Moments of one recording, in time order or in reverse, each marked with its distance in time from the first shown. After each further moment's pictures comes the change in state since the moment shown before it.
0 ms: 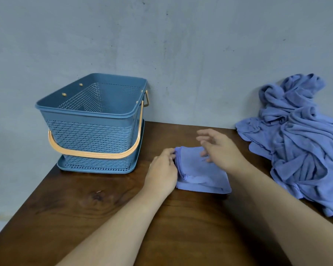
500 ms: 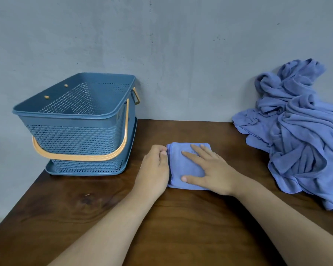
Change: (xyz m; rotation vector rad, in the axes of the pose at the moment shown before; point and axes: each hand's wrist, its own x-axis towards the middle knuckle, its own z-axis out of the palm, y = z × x) left_hand -0.001 0.003 0.003 -0.012 0.085 0.044; right_hand -0.034 0.049 0.002 -0.651 -0.385 -0.167
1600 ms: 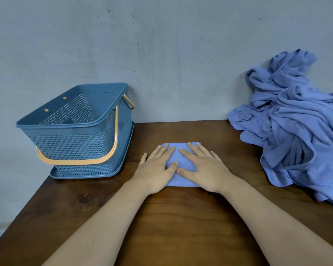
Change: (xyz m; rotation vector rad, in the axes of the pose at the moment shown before) left_hand 0.016 0.004 0.012 0.606 -0.422 0.155; right_hand -0.002 0.008 0.010 0.032 0.108 0.065
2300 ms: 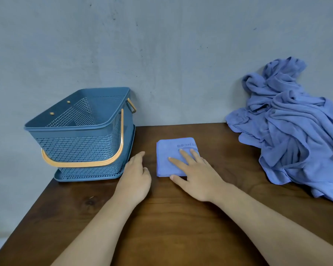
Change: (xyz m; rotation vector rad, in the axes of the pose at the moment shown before) left_hand -0.048 -0.036 -0.016 -0.276 0.313 -0.229; right_hand -0.008 -0.035 0.020 -0.120 0.030 -0.084
